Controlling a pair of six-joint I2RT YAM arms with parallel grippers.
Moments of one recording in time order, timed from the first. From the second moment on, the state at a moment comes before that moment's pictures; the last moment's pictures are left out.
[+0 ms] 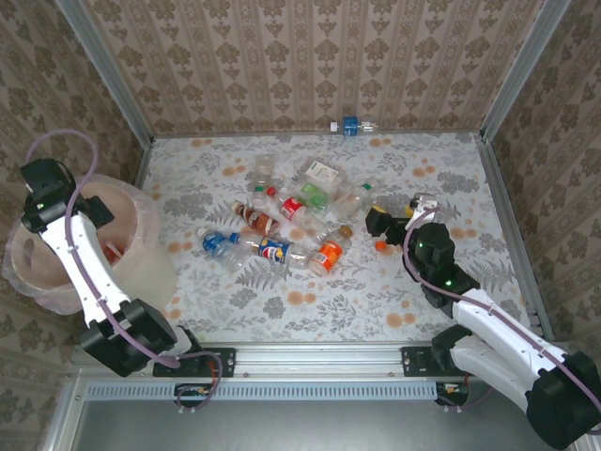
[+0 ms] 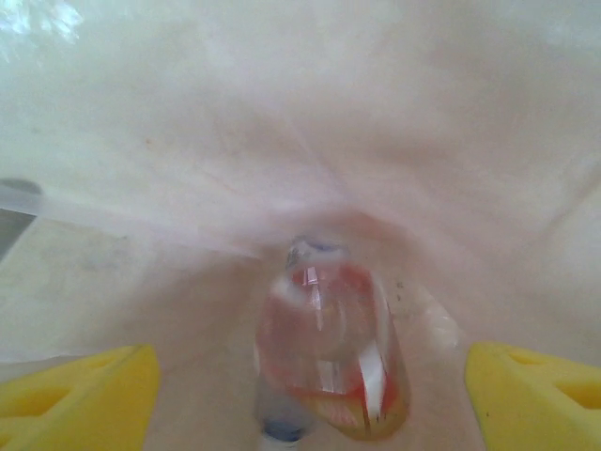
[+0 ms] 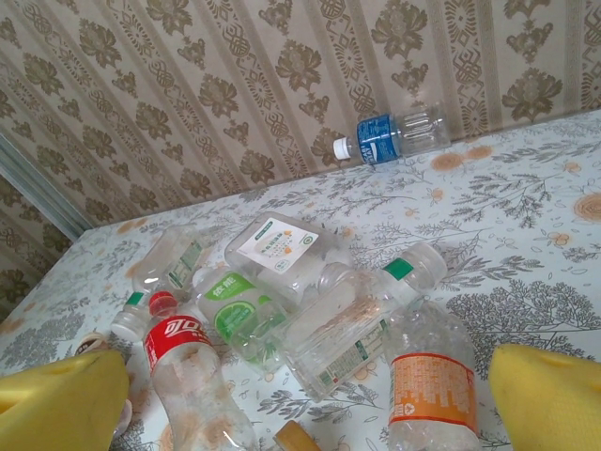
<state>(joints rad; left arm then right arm) 0.57 1.30 1.48 -1.12 -0.18 -0.07 0.42 0.85 0.43 0.25 0.20 0.42</state>
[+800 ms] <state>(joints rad) 0.10 0.99 1.61 -1.06 -0.18 -0.18 0.42 0.87 0.43 0.25 0.20 0.42</state>
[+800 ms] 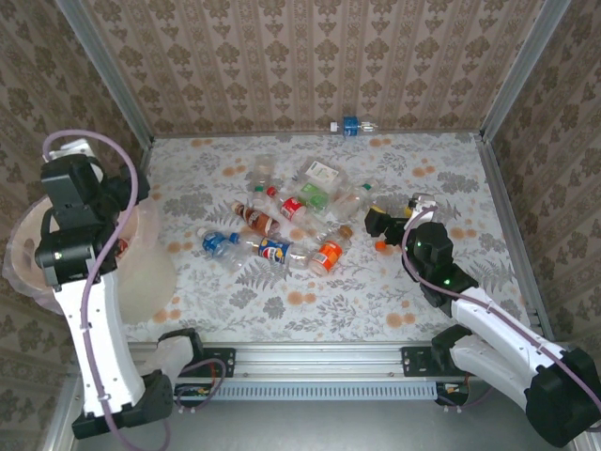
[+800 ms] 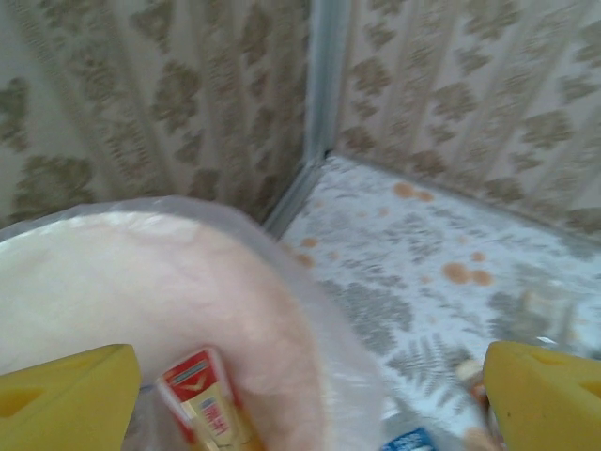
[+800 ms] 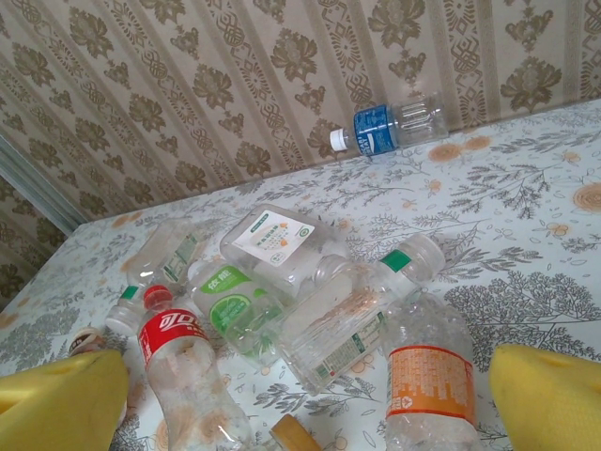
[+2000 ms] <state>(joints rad) -0.47 1.30 1.01 -0.66 -0.43 -0.79 0.42 0.76 0.43 0.12 0.20 0.39</state>
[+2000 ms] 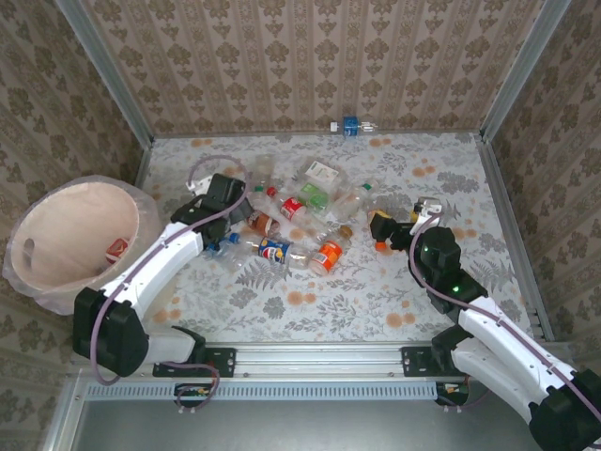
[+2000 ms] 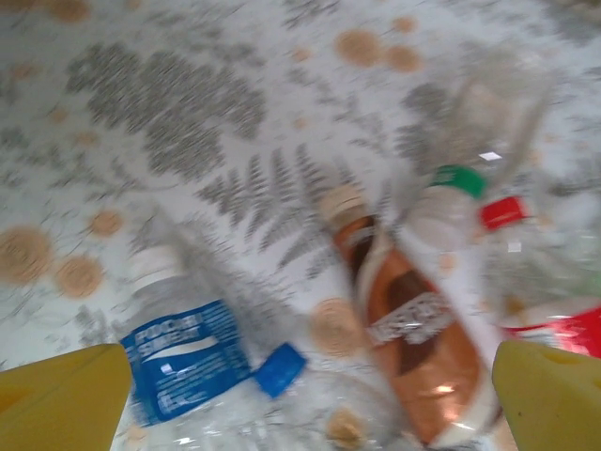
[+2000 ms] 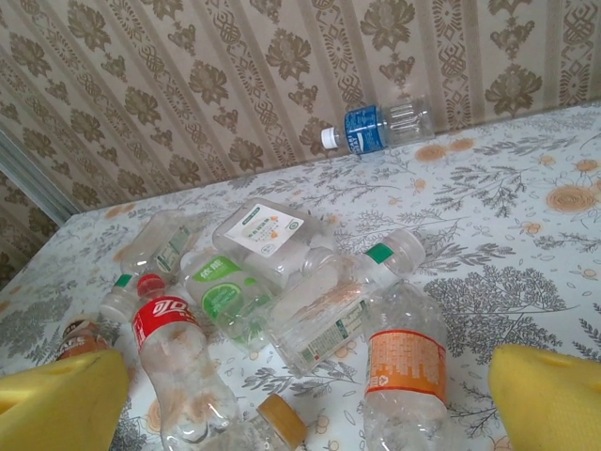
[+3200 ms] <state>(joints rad) -0.27 1.42 0.66 -0.39 -0.26 -0.95 0.42 0.74 0.43 0.11 0.21 0.39</state>
